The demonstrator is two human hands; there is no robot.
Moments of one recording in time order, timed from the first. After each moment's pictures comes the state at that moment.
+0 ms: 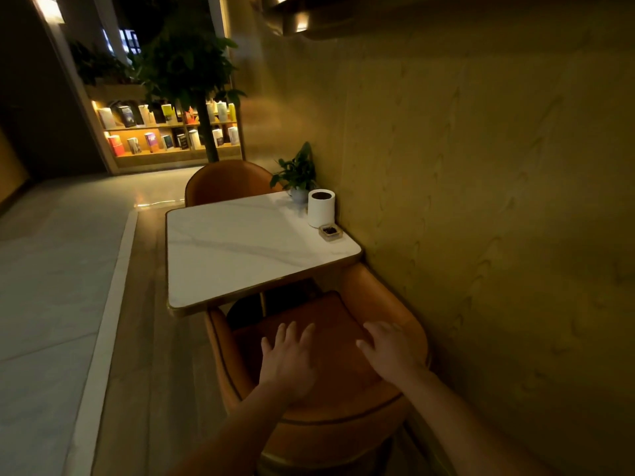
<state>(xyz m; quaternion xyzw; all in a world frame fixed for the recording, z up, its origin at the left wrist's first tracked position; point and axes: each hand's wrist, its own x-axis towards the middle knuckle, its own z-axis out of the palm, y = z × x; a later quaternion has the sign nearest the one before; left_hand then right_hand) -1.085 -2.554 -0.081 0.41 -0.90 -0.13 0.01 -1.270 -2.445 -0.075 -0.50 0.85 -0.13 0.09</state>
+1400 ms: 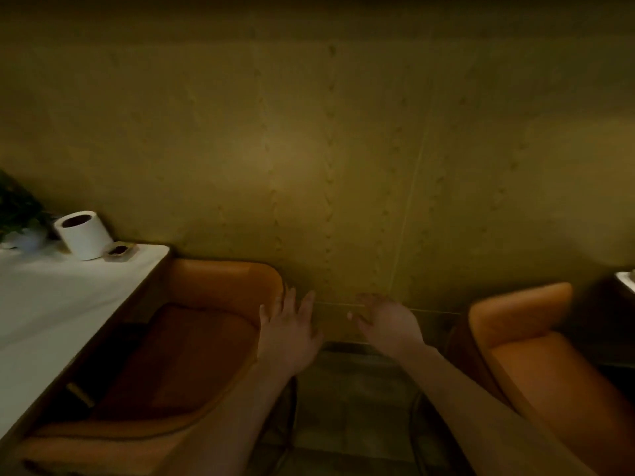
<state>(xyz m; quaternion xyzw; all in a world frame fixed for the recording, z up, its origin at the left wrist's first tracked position) -1.011 -2.467 -0.036 -0.11 -0.99 -0.09 0.02 -1.010 -2.262 -0.020 -0.05 0.98 -0.18 -0.02</state>
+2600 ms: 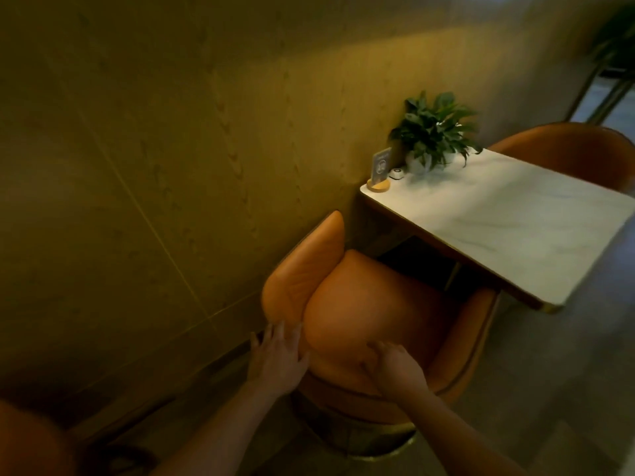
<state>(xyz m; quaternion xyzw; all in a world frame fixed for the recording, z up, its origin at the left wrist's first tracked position) -1.013 -2.070 -0.137 -0.41 -0.90 0.03 -0.16 -0.834 -1.909 -0.178 0.37 0.90 -0.24 0.03</state>
